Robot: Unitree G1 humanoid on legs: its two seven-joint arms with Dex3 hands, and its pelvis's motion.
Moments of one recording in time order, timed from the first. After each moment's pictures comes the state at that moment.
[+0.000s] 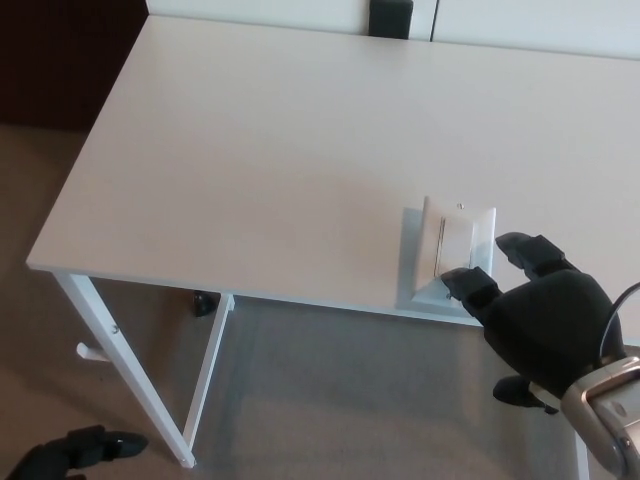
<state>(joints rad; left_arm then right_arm) 0.06 0.44 -0.03 0.81 0.10 -0.35 -0.24 -0.07 -0.51 0.43 -0.12 -1.27 0.09 0.15</state>
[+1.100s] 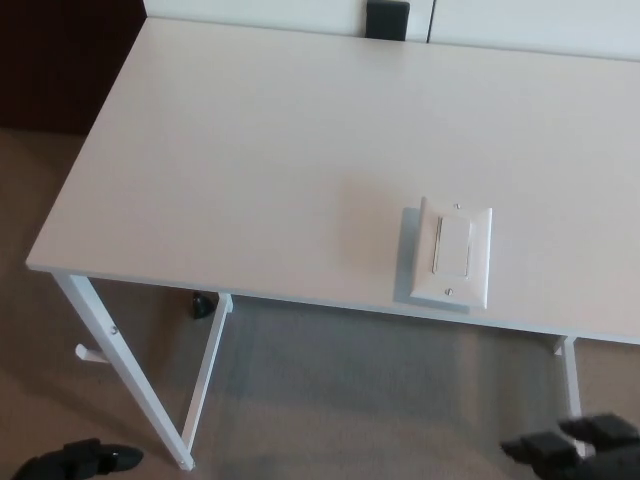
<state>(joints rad) 0.06 0.44 -0.03 0.85 0.10 -0.35 -0.24 0.46 -0.61 0.24 -0.29 -0.97 -0.04 0.20</state>
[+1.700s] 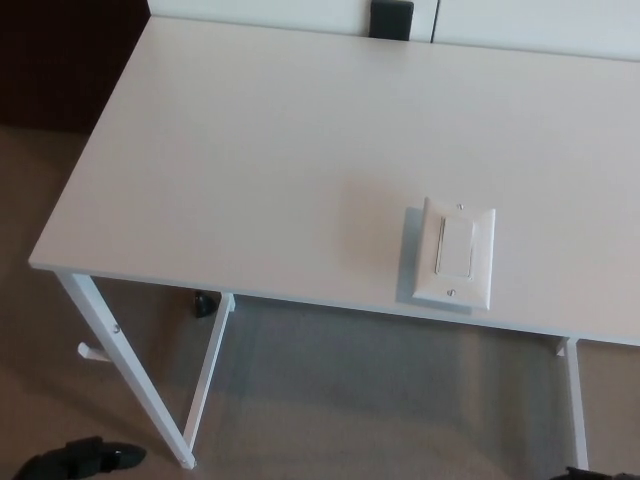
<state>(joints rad) 0.06 0.44 -0.03 0.84 0.10 -0.35 -0.24 0.29 -0.55 0.18 0.11 -0.70 -0.01 0.36</state>
